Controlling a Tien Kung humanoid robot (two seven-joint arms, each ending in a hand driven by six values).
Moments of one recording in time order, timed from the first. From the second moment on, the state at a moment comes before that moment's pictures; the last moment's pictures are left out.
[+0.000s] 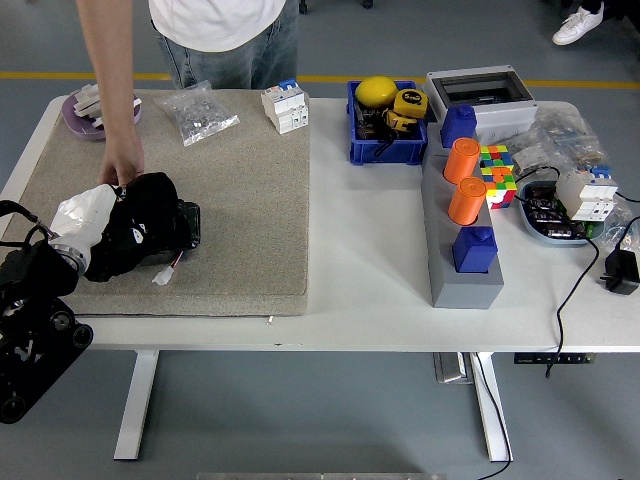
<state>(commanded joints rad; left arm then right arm) -0.34 0.41 -0.99 -1.30 1.95 0.16 0.49 0.05 -0.43 0.88 0.43 -0.63 0.10 -0.30</state>
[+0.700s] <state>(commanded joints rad) -0.38 0.36 -0.94 -1.31 1.96 0.16 0.51 0.05 -0.43 0.87 0.43 -0.64 0.12 -0.31</state>
